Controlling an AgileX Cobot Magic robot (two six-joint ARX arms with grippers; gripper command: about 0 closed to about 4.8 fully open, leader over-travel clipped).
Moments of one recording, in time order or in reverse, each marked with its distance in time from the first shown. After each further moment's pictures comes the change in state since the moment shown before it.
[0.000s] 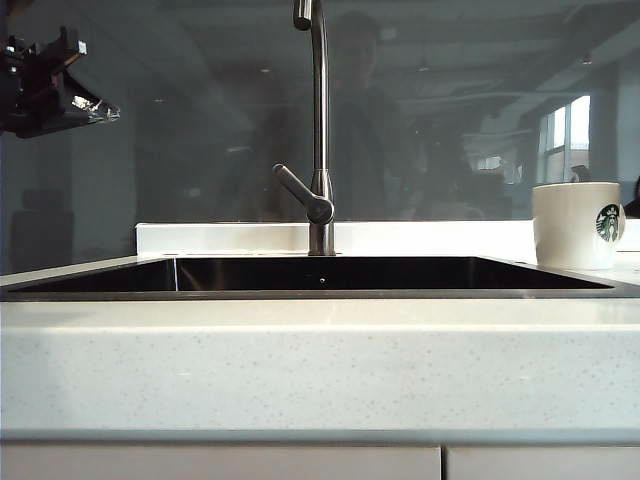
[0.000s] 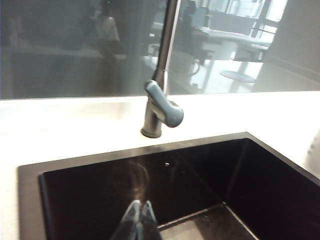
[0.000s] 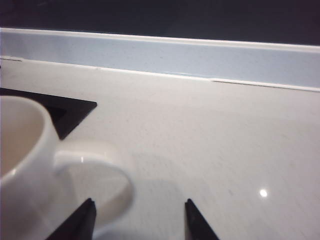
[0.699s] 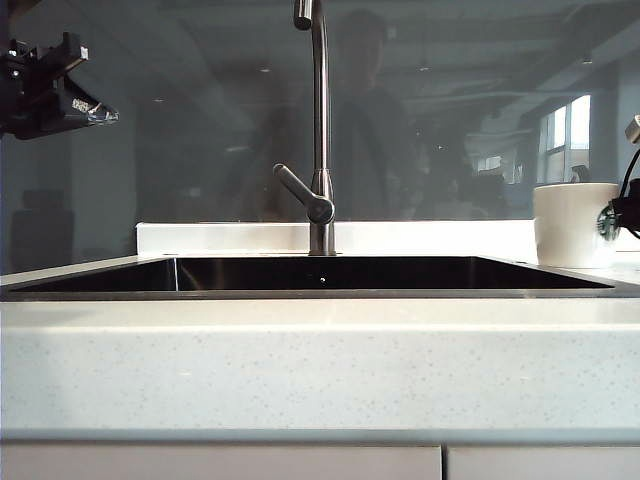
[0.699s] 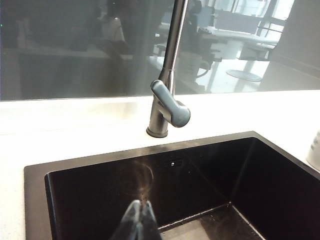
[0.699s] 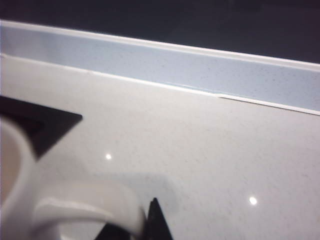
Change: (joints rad) left arm 0.002 0.011 0.008 0.000 -0.014 0.017; right arm 0.068 0.129 0.167 -0.023 0.073 -0.037
